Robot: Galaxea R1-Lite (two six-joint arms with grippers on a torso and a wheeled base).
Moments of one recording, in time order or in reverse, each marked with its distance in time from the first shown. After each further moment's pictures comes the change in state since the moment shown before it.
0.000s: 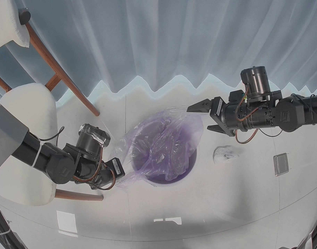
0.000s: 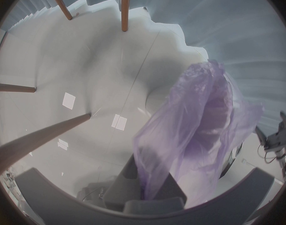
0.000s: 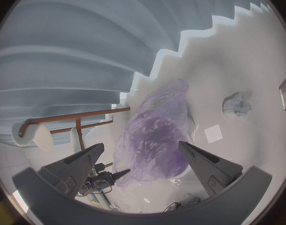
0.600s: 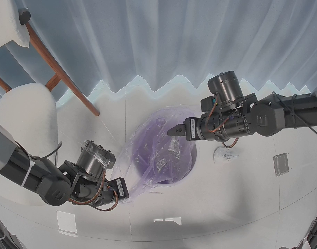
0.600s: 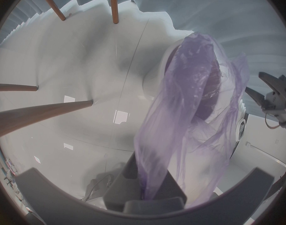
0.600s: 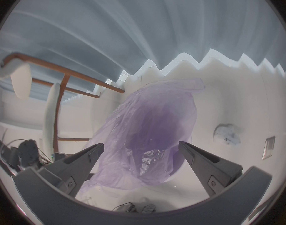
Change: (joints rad) left arm -0.130 -0.106 0.160 0.000 0.030 -0.001; right arm 0.153 0.106 -0.145 0.168 -0.233 -0.399
